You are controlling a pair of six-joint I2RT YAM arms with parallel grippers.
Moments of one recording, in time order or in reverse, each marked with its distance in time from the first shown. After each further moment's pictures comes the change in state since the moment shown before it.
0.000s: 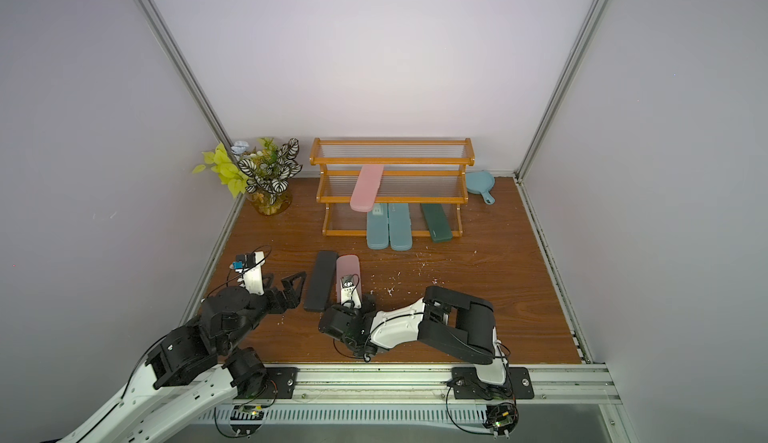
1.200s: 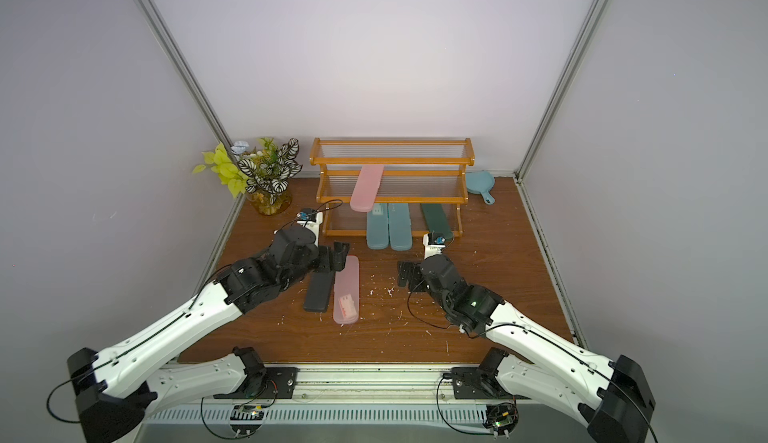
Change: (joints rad) left arm 0.007 0.756 0.440 0.118 0.090 0.094; right arm -0.513 -1.004 -0.316 -0.409 -0.399 -0.206
